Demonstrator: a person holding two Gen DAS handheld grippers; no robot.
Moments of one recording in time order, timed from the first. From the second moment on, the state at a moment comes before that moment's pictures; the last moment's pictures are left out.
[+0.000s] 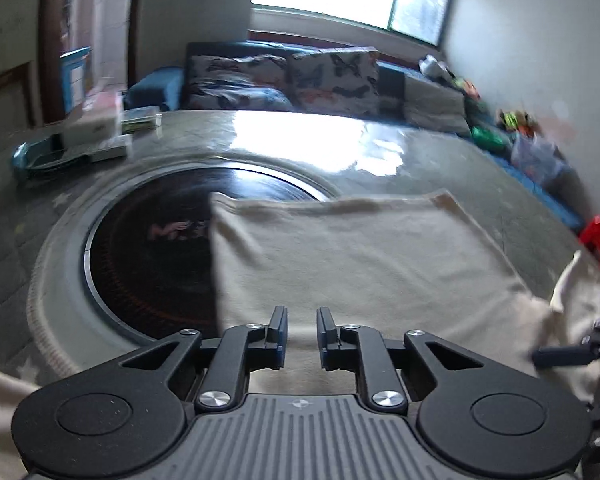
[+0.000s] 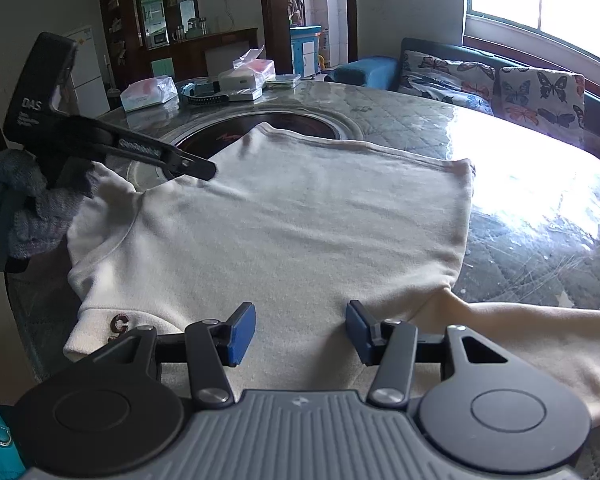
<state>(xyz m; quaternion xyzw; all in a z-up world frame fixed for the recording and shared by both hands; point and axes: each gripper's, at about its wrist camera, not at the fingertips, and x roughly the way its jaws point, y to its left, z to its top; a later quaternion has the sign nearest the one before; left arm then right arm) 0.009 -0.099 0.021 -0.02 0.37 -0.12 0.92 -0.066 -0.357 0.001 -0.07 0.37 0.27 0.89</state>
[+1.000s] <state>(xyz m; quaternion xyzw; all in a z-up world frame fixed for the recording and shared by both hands) -0.050 -0.216 0.032 0.07 0.34 -0.25 0.90 -0.096 -0.479 0.007 0.00 0.34 0.05 0.94</state>
